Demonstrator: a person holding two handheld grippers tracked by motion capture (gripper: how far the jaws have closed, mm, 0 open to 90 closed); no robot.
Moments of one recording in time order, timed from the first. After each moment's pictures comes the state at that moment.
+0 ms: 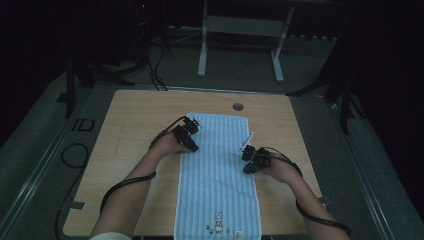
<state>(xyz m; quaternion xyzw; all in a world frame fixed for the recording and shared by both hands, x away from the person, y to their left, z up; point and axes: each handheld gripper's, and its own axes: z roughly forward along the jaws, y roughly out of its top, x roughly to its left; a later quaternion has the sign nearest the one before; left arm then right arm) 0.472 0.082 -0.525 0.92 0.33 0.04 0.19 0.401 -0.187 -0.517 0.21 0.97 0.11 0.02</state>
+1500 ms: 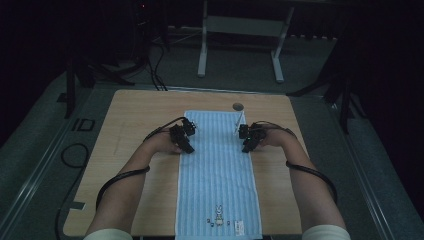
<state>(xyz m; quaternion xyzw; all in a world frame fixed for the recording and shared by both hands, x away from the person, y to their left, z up) 0.464 0.092 -0.523 0.95 0.24 0.05 0.16 0.496 -0.177 -0.516 0.08 1.00 0.06 0.02</state>
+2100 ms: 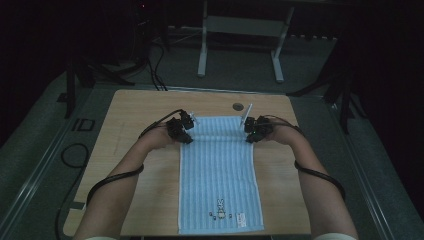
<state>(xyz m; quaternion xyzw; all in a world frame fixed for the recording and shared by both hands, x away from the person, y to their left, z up) 0.442 0.096 -0.464 0.95 0.23 0.08 0.19 0.480 -0.188 -0.465 0.08 0.99 0.09 0.08</state>
